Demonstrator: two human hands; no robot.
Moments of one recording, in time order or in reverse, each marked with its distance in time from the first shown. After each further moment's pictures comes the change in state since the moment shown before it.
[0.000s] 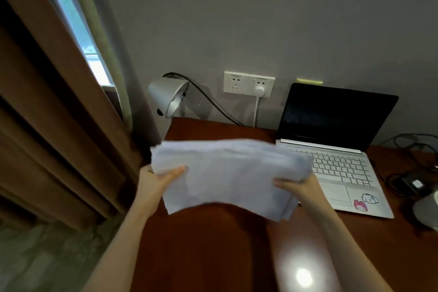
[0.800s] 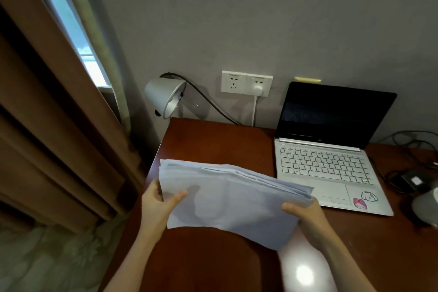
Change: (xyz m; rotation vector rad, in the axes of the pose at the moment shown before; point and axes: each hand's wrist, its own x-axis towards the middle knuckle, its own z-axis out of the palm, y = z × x) left_hand -0.027 -0.041 0.005 0.019 -0.006 0.182; right_hand -0.023 0.060 -0.011 0.254 -0.072 0.047
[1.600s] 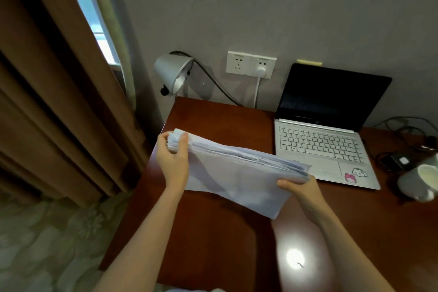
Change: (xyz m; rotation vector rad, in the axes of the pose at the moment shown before) left_hand -0.004 0.027 0.030 0.066 0.374 0.125; right_hand -0.035 -0.008 0.011 -0.134 0.043 -0.046
